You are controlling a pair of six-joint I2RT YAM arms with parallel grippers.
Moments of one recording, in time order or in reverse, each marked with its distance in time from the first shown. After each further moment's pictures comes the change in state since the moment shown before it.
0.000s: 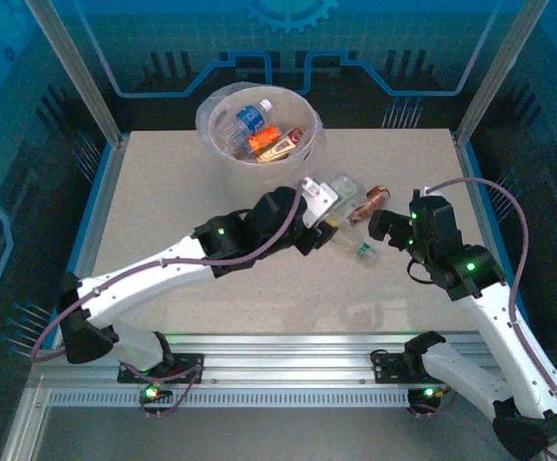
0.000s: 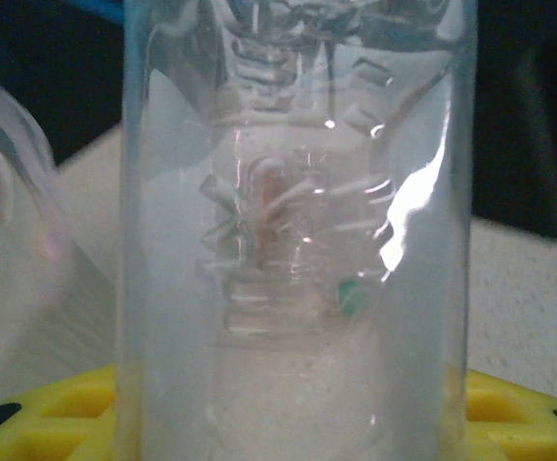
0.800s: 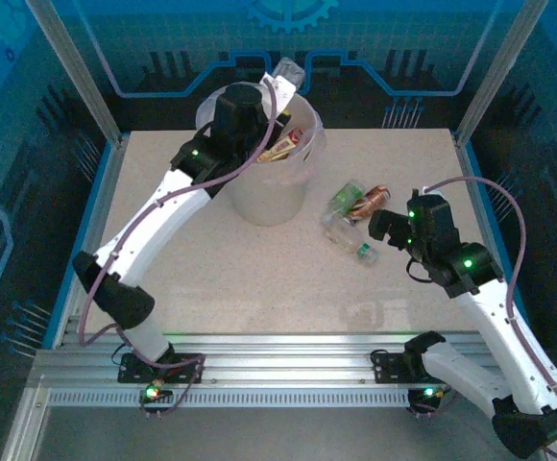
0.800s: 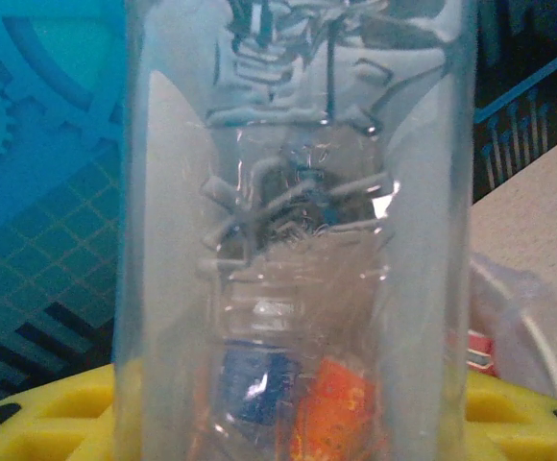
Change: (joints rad) left arm 0.433 0.277 0.491 -0.023 -0.116 0.385; right arm -0.002 0.021 -0.001 -0.006 0.014 0.000
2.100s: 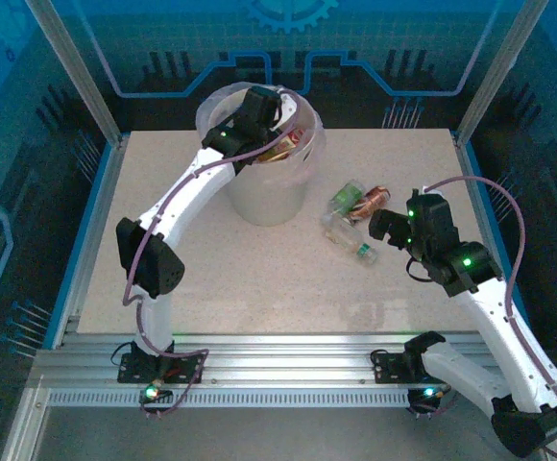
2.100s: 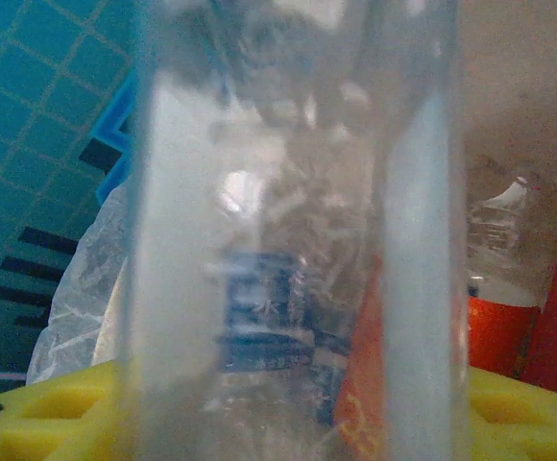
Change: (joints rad) left arm 0.082 0.266 0.136 -0.158 -0.106 0.142; right arm -0.006 0.005 0.000 0.000 0.000 0.000
